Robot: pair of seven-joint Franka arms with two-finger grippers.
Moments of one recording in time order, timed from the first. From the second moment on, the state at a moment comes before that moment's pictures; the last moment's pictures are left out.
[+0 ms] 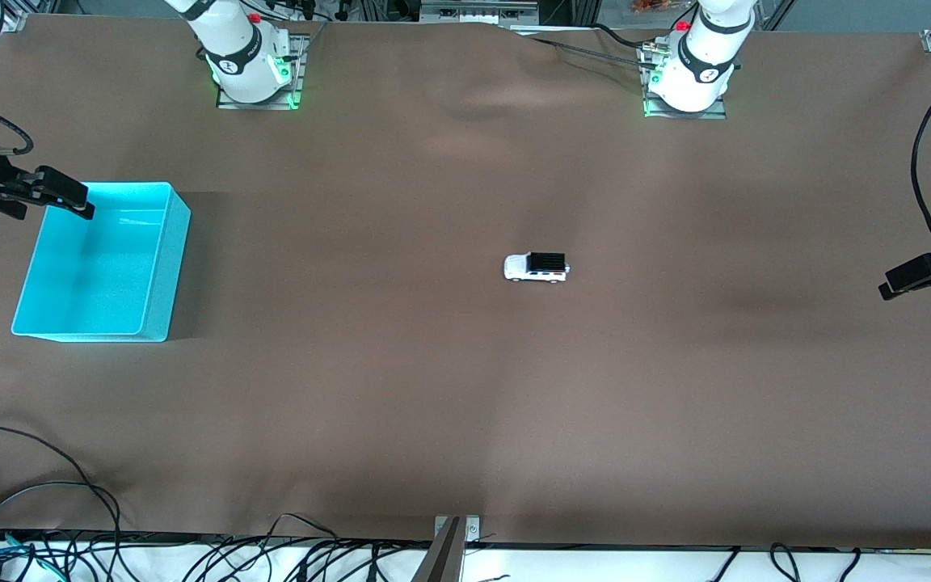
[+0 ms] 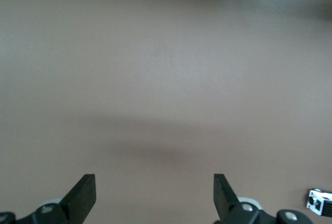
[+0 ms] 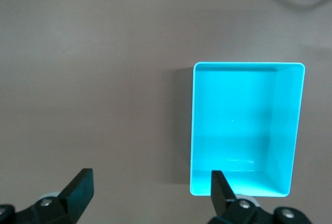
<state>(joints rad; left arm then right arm) 0.64 0.27 -0.57 -1.48 0.14 1.75 -0.09 -0.04 0.03 0.01 -1.65 0.01 1.65 -0.05</state>
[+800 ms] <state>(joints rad) 0.08 0.15 -0.05 -1.50 0.02 1.65 -0.07 -0.04 0.03 0.01 -1.65 0.01 1.65 -0.05</state>
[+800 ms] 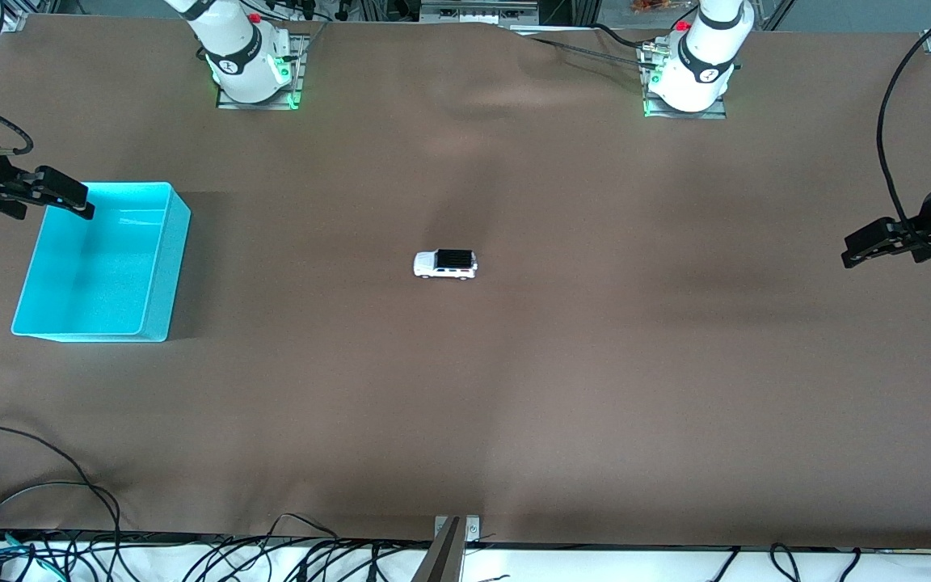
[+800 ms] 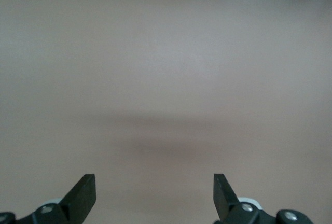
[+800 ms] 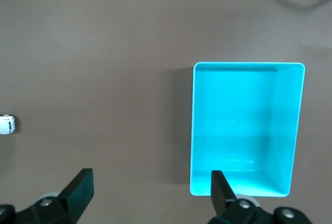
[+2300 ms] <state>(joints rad) 0.06 0.16 -0.02 -1.57 0.02 1.65 -0.06 -0.04 0.03 0.01 -1.65 0.01 1.65 0.05</state>
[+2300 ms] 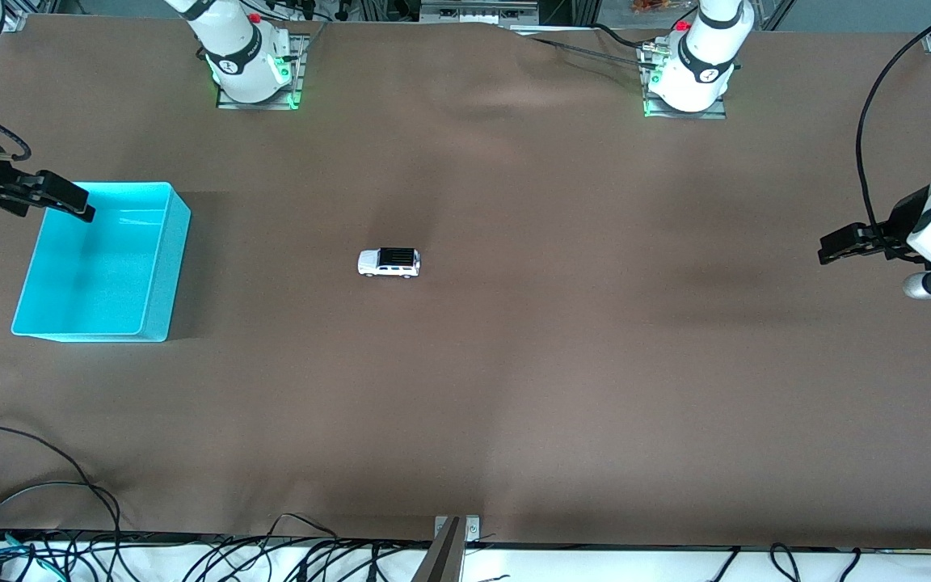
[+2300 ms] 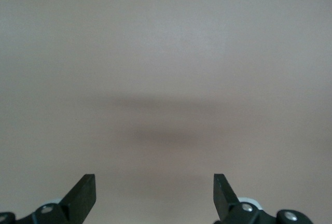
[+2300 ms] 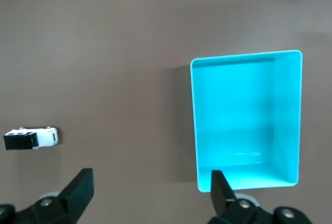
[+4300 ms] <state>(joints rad) 0.06 0.17 -0.02 -1.57 0.02 1.65 -0.06 0.14 0.19 0.20 -2.15 0.06 2.40 1.19</state>
